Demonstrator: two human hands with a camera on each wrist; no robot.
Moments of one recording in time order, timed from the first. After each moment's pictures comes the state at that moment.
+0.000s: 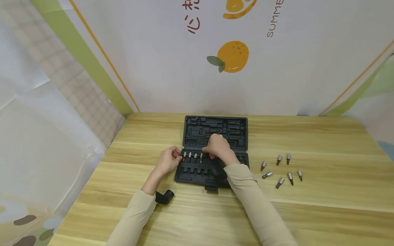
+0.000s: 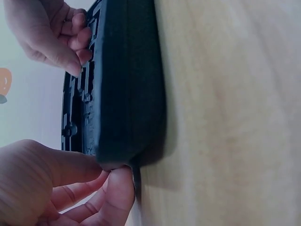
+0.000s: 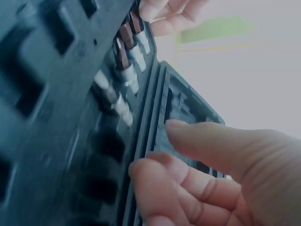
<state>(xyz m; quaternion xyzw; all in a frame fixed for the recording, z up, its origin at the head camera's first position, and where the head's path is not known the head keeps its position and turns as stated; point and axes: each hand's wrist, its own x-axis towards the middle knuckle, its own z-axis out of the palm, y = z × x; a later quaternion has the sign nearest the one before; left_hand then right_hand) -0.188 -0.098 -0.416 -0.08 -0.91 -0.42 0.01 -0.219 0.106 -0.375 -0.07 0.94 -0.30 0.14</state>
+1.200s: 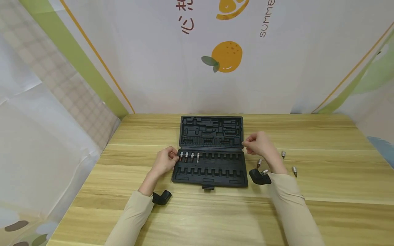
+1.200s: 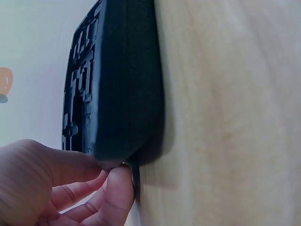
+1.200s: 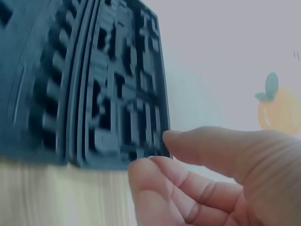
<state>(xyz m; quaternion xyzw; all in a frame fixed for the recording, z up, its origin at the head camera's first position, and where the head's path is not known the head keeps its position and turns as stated) -0.189 -0.098 -0.416 -0.07 -0.91 -0.42 0.01 -0.185 0.234 -0.355 -0.01 0.90 -0.43 0.10</state>
